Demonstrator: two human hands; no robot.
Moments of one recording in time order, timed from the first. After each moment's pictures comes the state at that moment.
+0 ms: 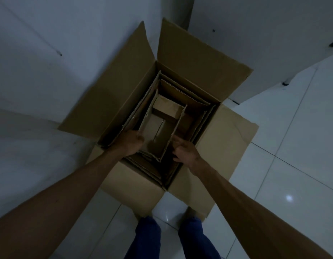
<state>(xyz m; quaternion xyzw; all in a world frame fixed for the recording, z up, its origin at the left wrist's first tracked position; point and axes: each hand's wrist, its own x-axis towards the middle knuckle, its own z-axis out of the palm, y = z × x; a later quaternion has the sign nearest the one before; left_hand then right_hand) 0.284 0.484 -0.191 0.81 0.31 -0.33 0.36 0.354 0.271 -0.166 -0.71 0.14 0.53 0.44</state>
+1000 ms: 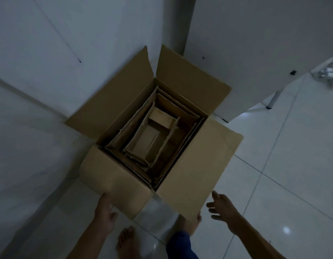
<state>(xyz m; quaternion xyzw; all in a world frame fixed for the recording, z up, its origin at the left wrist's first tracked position) 0.093 0.373 -0.189 0.23 0.73 0.02 0.64 0.294 0.061 -0.168 -0.77 0.27 0.48 0.33</state>
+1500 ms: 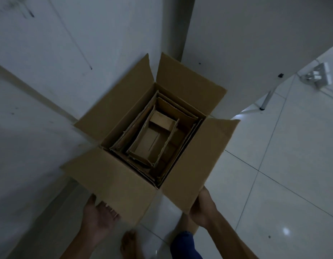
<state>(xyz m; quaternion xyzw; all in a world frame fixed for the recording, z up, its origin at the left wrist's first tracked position) 0.061 0.398 -0.149 0.07 0.61 0.04 0.79 0.249 0.143 -0.120 -0.45 0.31 0.49 0.68</state>
